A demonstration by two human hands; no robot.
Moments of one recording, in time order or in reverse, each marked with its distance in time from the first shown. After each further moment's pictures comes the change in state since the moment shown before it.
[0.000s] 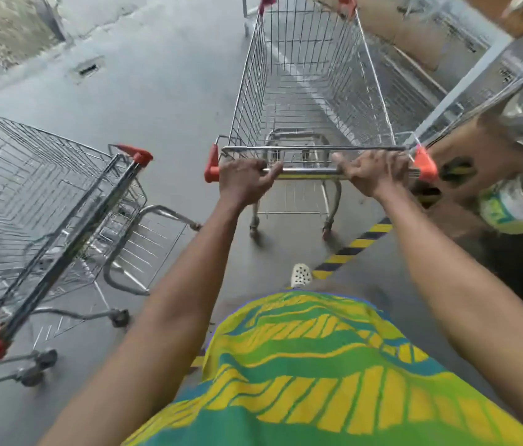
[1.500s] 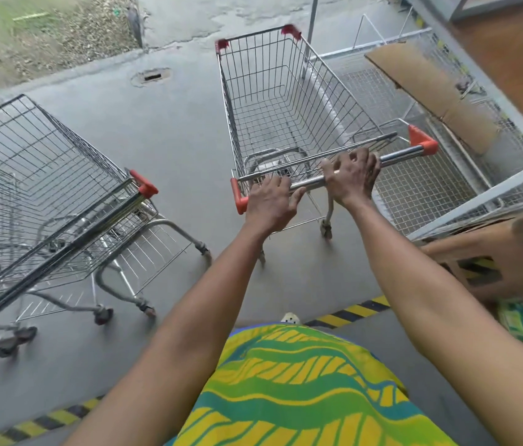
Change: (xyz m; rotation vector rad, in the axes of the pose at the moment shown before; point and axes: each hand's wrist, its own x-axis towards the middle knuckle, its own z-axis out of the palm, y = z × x) left_hand 0.096 0.051 0.012 0.018 0.046 -0.169; right_hand 0.176 -0.057 0.001 0.454 0.101 -0.102
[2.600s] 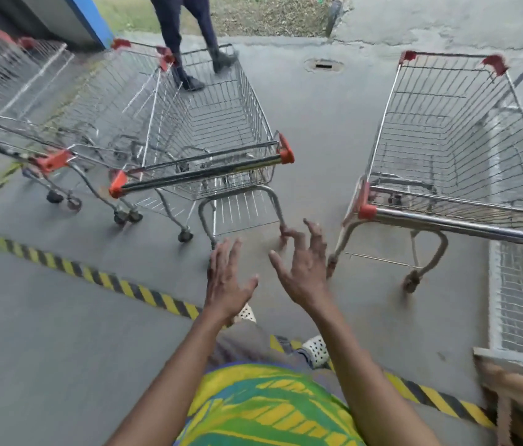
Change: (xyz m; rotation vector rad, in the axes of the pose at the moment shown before) left_hand -0.316 -0.104 -0.007 -0.328 0.133 -0.846; right_hand -0.254 -0.145 0.071 0.448 -0.421 -0.681
